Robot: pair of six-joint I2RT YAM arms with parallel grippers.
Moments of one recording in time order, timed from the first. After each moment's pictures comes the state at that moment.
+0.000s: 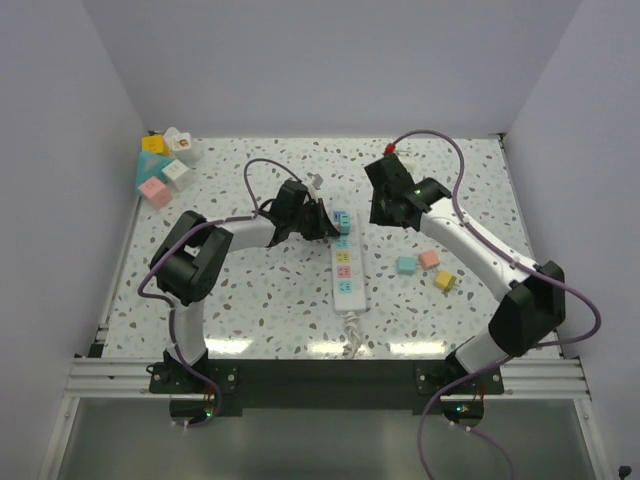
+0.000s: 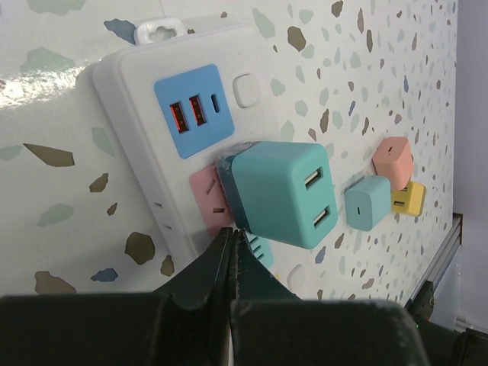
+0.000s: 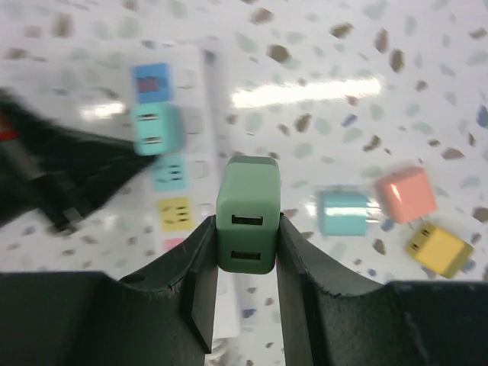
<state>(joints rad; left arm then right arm) -0.55 1.97 1.13 0.16 0.36 -0.68 0.60 1.51 1.43 -0.80 0.35 0.58</state>
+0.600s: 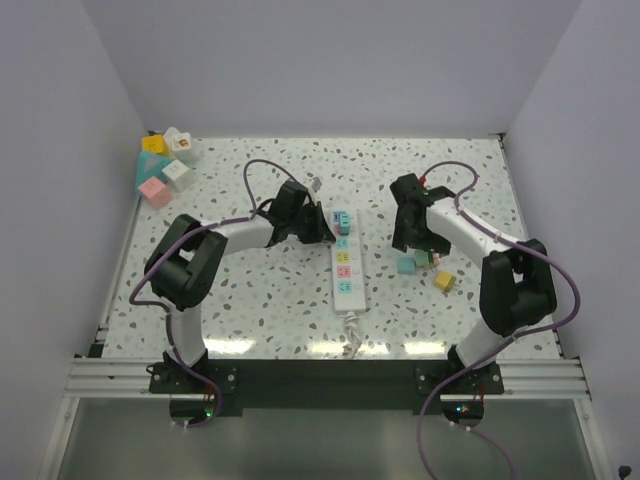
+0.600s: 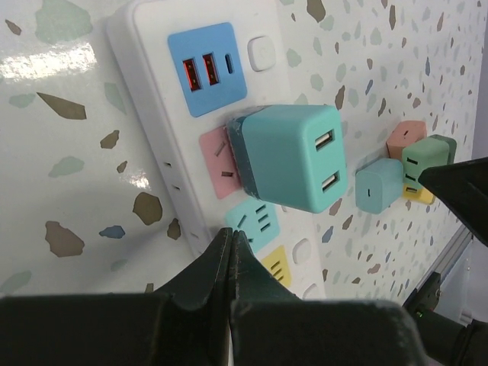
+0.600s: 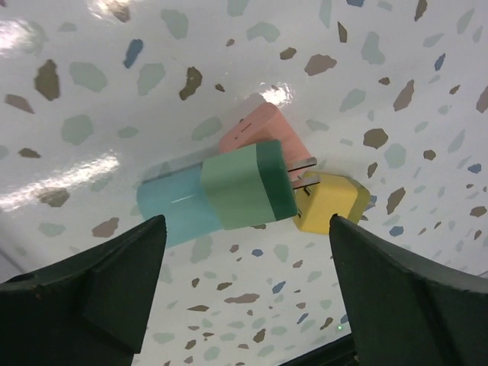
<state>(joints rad) -0.56 1.92 1.13 0.05 0.34 -0.67 0.36 1.66 1.19 -0.92 0.46 0.60</state>
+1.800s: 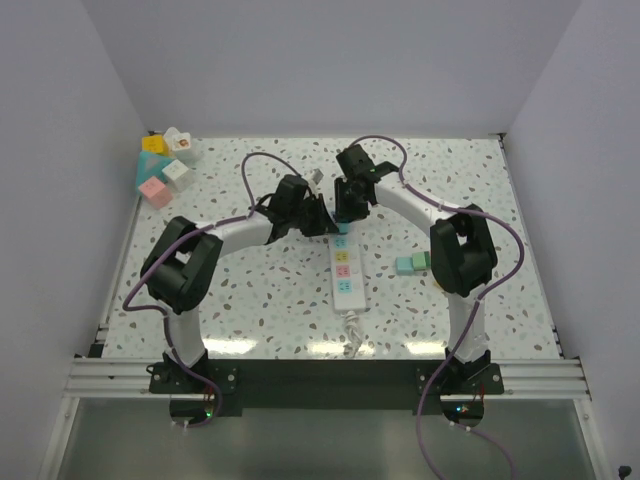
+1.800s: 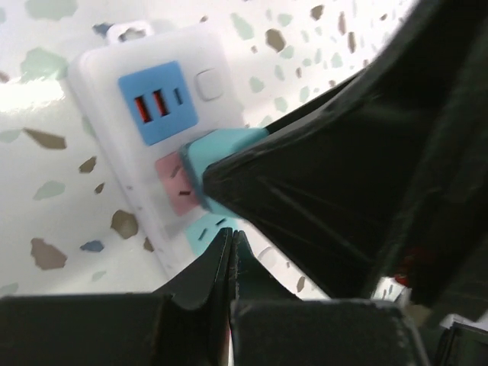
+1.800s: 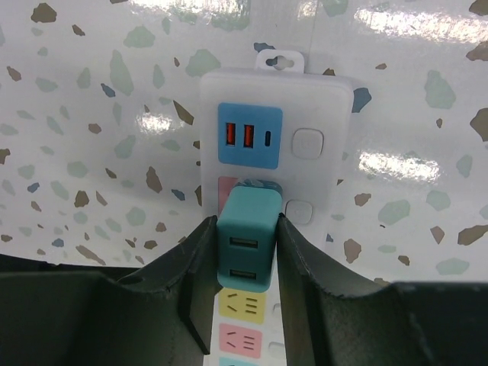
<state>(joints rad) -0.56 1.88 1.15 0.05 0.32 -0.67 0.54 2.05 1.68 -0.71 0.01 0.48</state>
